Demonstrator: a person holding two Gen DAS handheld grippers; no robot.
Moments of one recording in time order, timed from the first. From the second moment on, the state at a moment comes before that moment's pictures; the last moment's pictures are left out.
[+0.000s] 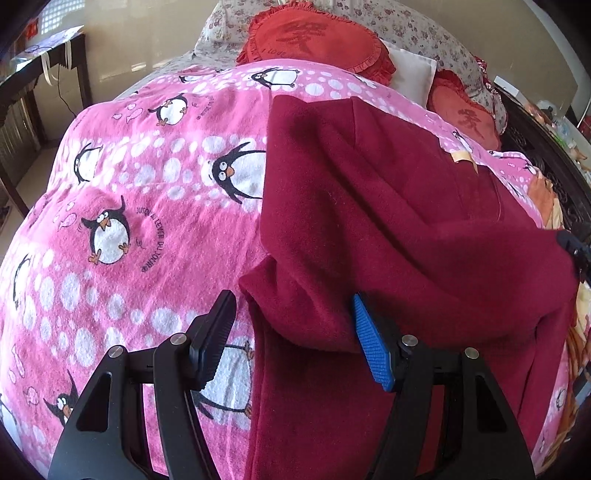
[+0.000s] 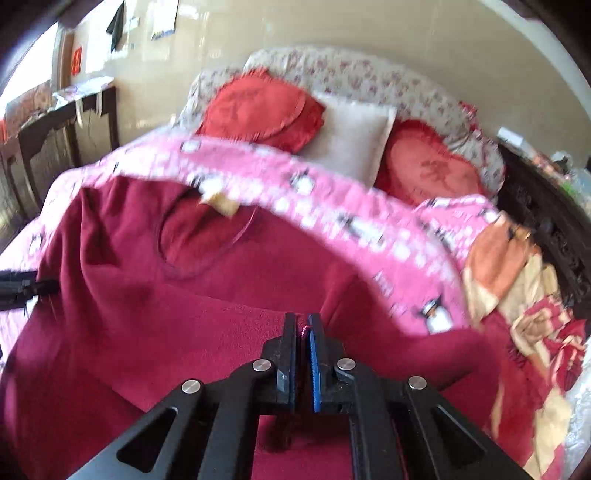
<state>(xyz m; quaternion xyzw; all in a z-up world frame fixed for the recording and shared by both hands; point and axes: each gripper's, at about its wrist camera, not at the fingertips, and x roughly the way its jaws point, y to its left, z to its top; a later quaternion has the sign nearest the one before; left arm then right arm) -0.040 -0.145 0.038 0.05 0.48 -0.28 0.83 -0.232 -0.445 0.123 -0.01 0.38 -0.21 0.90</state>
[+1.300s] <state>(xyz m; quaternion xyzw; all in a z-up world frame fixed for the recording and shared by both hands) -0.069 -0.172 0.070 0.10 0.46 -0.29 0.83 -0.396 -0.470 0.098 0.26 0.41 -0.24 0.84</state>
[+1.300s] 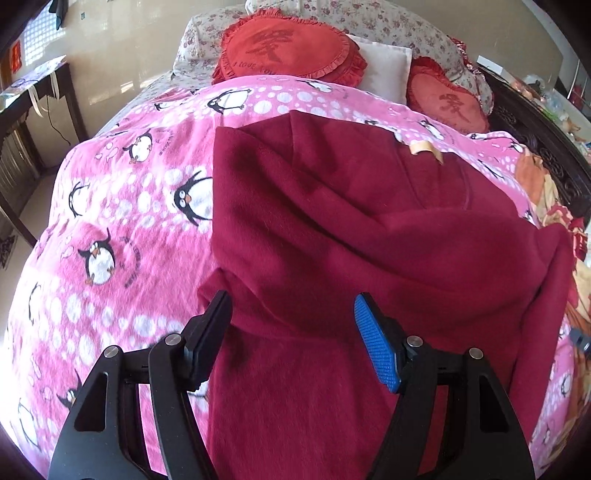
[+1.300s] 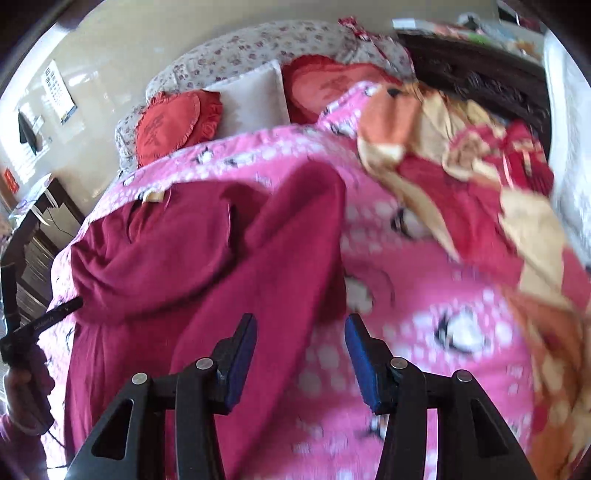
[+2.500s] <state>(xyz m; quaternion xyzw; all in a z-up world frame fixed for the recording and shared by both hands) -0.059 -0.083 0.102 0.02 0.44 -0.29 0.85 -0.138 -0.349 0.153 0.23 0.41 0.05 0.88</state>
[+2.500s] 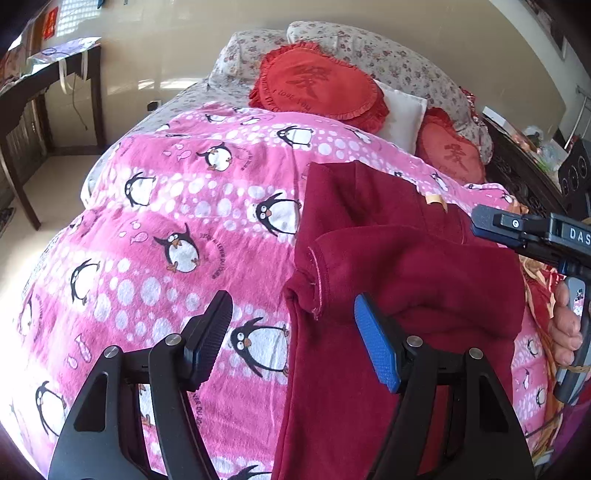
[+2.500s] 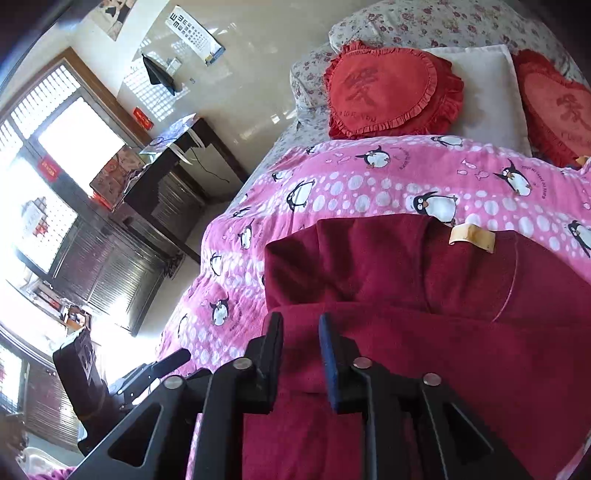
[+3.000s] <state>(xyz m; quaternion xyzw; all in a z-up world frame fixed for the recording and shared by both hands) -0.023 -0.155 0.059 0.03 0.47 -0.31 0.83 -0.302 -0.483 0.108 0.23 0.39 -0.21 0.86</state>
